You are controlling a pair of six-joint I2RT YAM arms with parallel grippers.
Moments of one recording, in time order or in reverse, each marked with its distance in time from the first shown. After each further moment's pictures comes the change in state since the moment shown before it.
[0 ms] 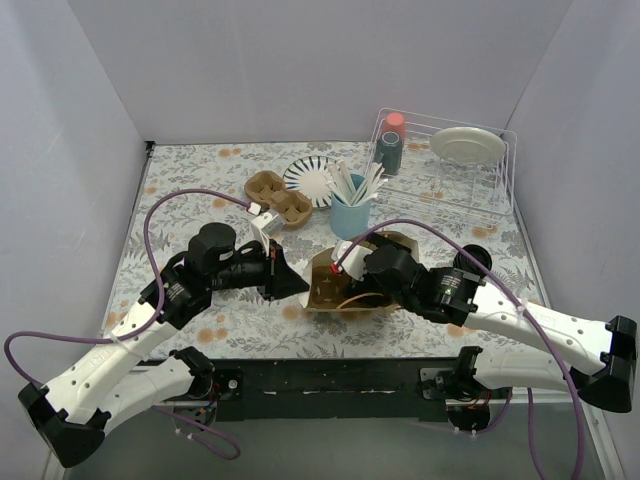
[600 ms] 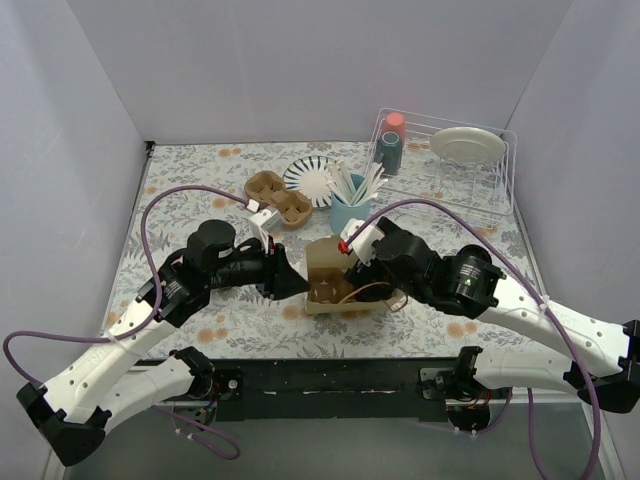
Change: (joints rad) left arm 0.000 0.010 0.040 -0.047 -0.021 0.002; right arm 0.000 -0.004 0.183 -0.161 -0.003 0.140
